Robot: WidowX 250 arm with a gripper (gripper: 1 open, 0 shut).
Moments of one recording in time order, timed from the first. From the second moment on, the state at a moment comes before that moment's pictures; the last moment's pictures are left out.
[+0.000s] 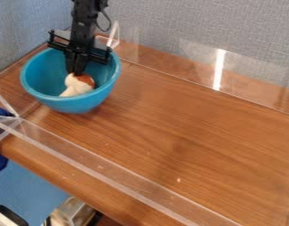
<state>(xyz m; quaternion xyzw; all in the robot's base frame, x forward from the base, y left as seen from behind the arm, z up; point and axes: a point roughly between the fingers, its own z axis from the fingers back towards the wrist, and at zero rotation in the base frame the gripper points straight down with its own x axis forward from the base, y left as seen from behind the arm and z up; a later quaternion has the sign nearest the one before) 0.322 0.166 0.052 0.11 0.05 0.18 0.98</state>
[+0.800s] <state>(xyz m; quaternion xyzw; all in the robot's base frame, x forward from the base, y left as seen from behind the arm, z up) 0.323 0.159 0.054 0.11 0.05 0.16 0.98</state>
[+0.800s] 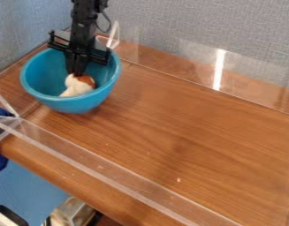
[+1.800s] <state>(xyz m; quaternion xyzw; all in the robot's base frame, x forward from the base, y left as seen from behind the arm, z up) 0.320 0.103 0.157 0.10 -0.02 0.13 0.99</state>
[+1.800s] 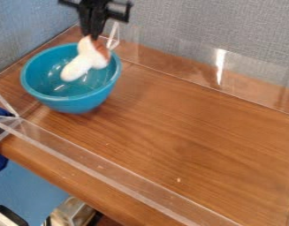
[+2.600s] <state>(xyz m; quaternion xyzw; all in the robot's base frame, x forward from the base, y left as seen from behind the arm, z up) 0.312 -0.044 0.133 0.07 0.00 0.01 1.00</state>
